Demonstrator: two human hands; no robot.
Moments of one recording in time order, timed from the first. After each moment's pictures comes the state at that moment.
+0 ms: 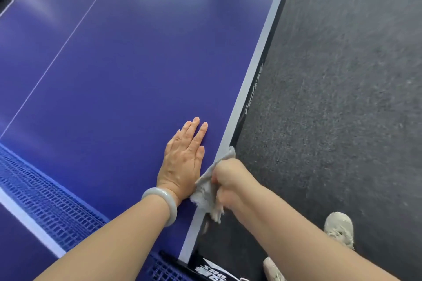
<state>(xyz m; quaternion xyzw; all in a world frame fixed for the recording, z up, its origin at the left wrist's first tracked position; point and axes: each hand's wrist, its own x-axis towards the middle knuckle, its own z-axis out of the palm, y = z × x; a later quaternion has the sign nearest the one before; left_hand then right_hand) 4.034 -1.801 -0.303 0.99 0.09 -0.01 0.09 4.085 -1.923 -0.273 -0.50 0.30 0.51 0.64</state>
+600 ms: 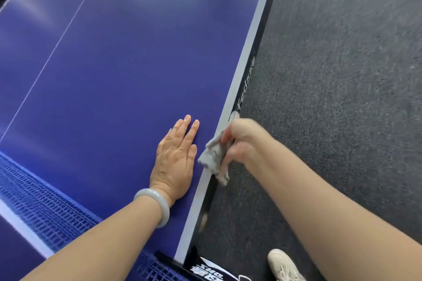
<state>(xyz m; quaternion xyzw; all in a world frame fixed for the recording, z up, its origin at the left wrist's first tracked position) 4.036 -1.800 -0.306 0.99 0.09 -0.02 0.09 4.147 -1.950 -0.264 -0.50 0.20 0.56 0.63</state>
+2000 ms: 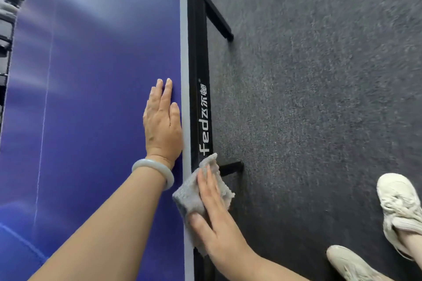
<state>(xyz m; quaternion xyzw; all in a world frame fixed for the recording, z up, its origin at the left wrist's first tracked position) 4.255 -1.829 -0.310 0.99 0.09 0.02 0.12 4.092 -1.966 -0.340 -0.55 -0.07 0.28 0.78</state>
